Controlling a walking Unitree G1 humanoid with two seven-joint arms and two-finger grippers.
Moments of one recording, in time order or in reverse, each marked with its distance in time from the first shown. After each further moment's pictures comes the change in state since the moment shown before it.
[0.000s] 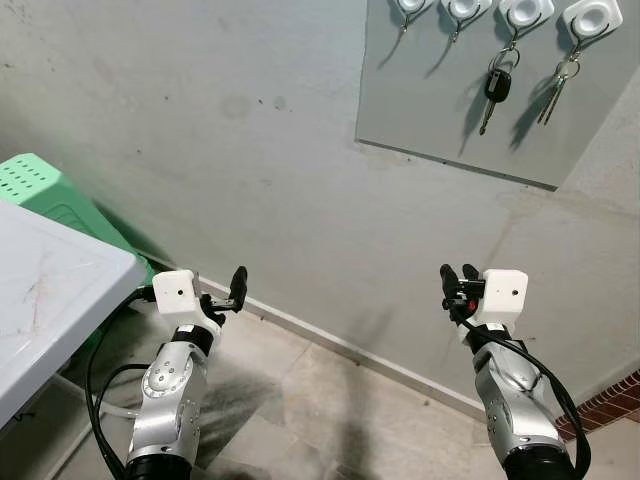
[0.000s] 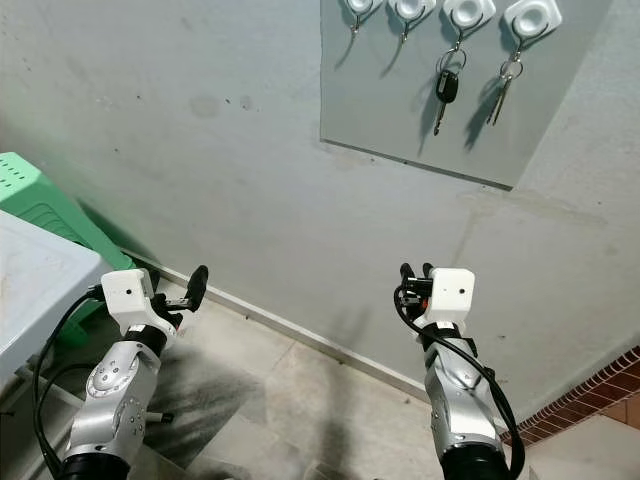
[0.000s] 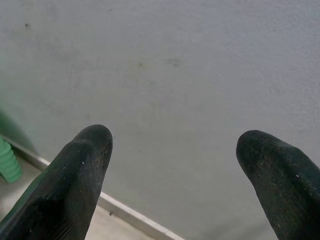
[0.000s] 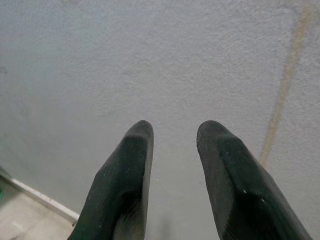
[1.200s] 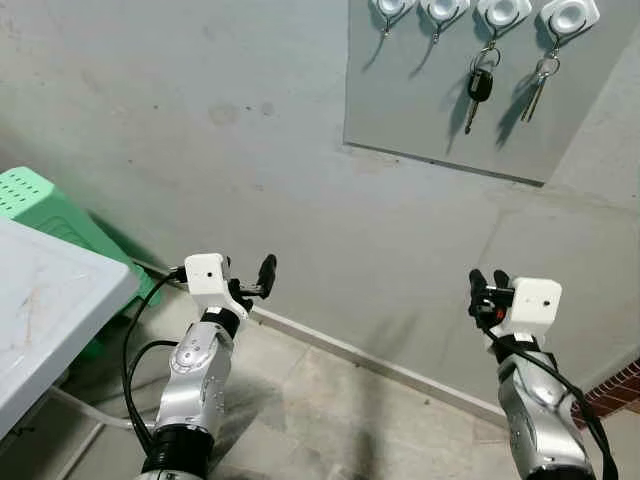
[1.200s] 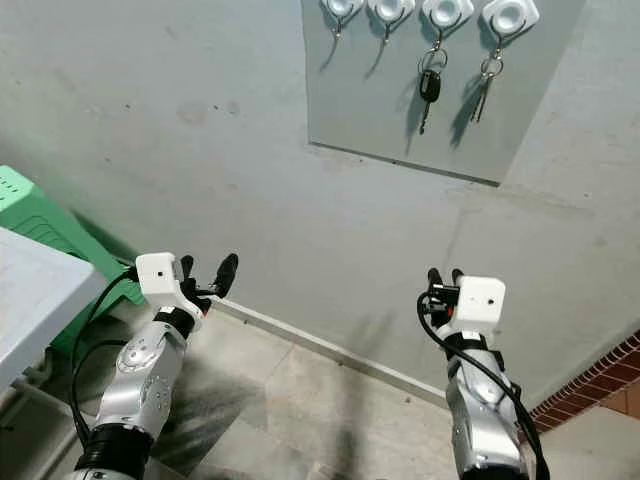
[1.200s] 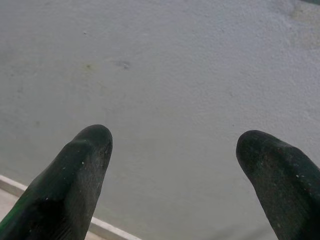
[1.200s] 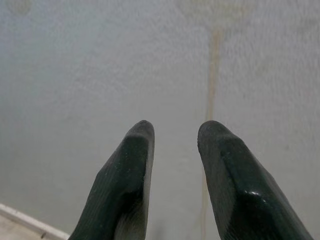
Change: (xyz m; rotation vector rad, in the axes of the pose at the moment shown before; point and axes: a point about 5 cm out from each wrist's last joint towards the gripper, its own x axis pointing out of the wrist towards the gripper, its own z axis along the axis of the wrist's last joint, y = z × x) left arm 0.021 -0.028 -0.003 -0.049 0.006 -0.088; right arm -0.012 -0.022 0.011 -0.047 -0.029 -0.062
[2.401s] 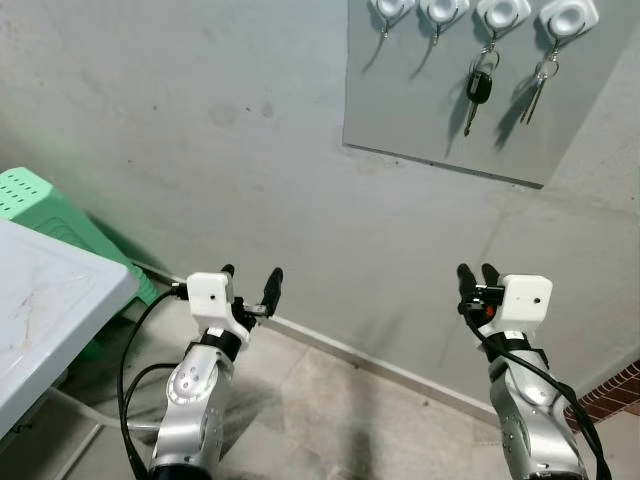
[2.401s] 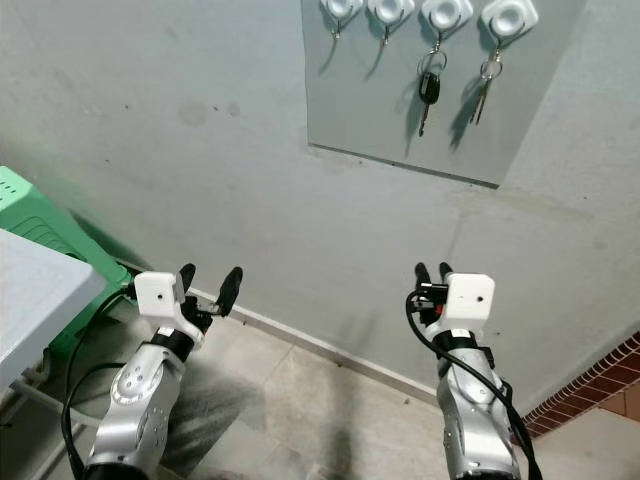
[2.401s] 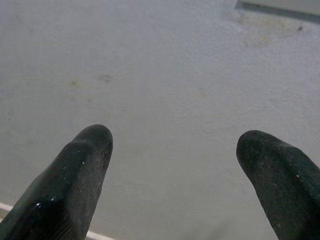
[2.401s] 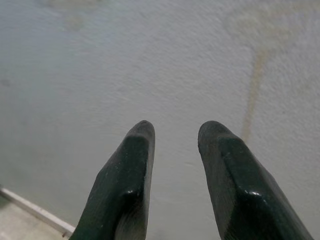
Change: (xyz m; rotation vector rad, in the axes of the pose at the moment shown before) left arm -0.034 -0.011 -0.004 0.082 -0.064 -0.089; right arm -0.012 0.023 0.005 0.013 -0.021 0.074
